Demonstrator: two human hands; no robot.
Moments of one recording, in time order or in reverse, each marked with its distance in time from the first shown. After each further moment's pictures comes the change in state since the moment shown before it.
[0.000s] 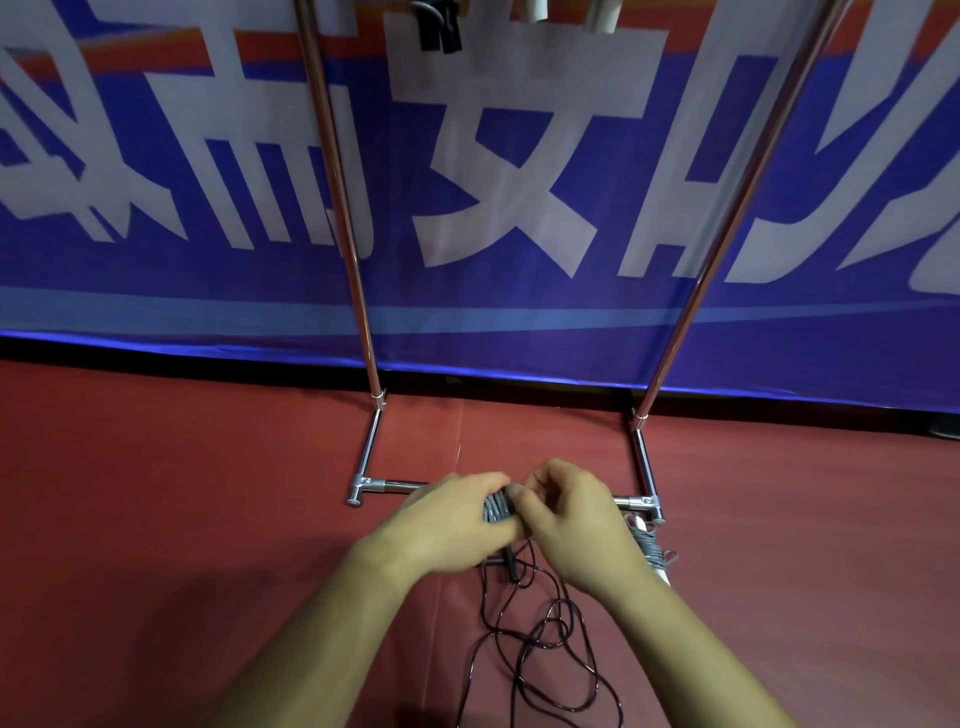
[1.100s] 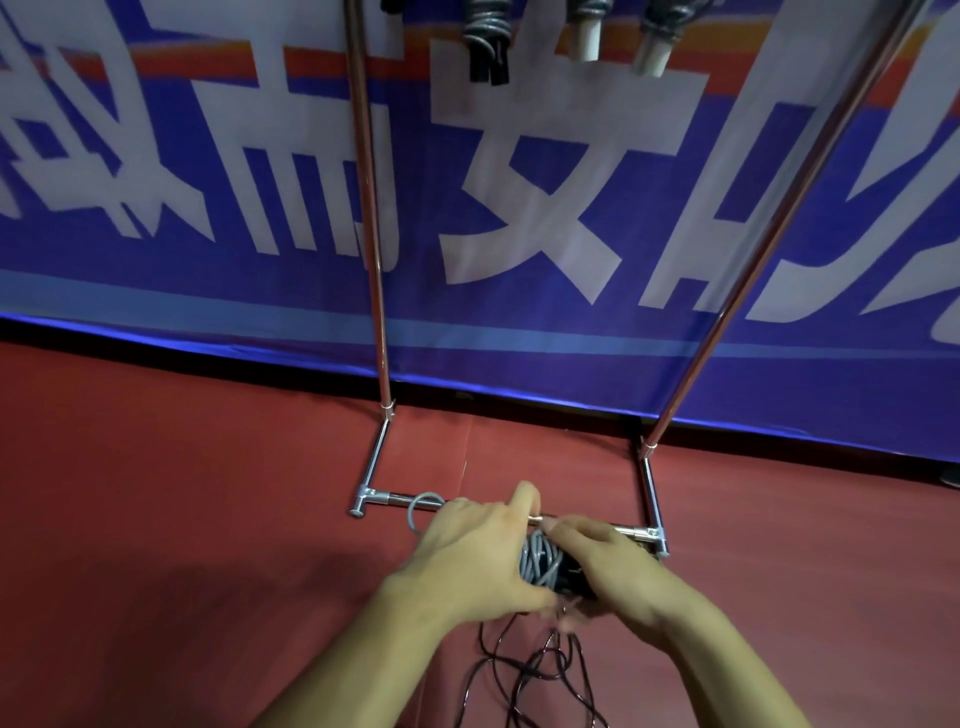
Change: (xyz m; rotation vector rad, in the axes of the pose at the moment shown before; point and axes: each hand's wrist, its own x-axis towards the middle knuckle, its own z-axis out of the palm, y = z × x) left_hand -0.014 0.024 -0.007 0.297 0.155 0.163; right_hand 0.005 0.005 -0.021 0.461 -0.499 0.404
